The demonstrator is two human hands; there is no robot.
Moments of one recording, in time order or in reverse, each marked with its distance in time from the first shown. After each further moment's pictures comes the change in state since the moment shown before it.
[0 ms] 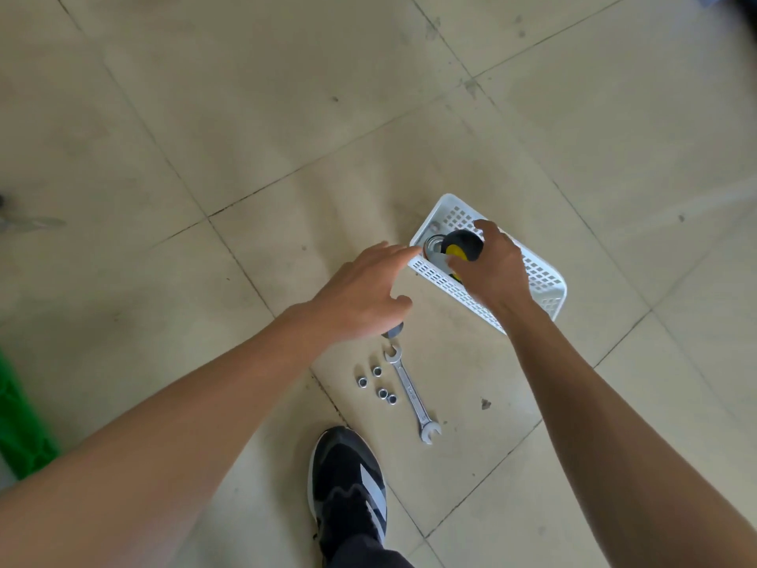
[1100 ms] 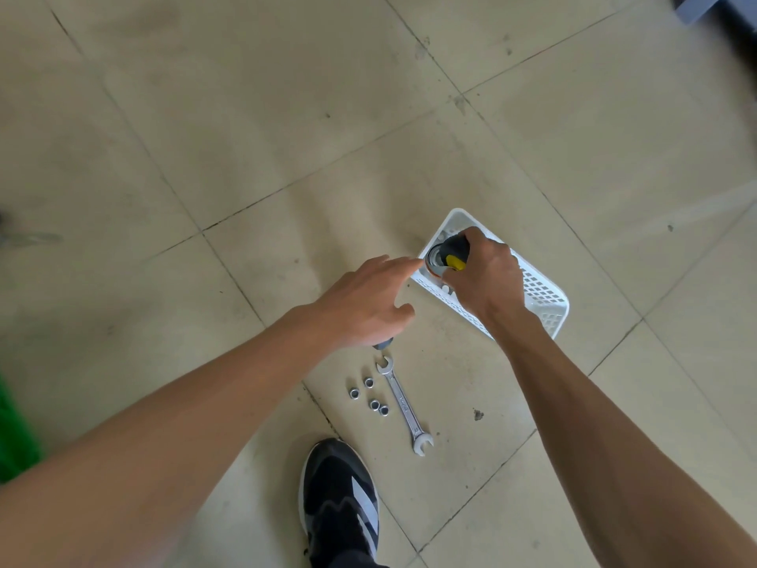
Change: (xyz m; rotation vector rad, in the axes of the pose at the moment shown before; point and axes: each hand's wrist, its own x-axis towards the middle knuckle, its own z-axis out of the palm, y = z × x) left_hand 0.008 0.019 -0.003 0.111 -0.031 0.001; right_hand 0.000 -0.004 -0.011 -0.176 0.081 -0.181
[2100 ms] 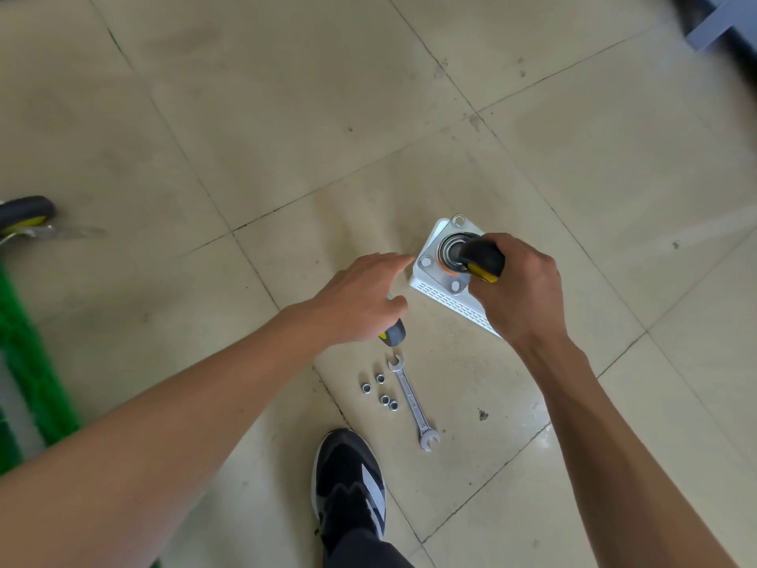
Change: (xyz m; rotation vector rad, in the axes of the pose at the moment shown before) left_hand -0.042 0.010 -0.028 -0.158 0.033 -0.082; right_hand -0.052 -0.017 -0.057 0.199 0.149 -0.170
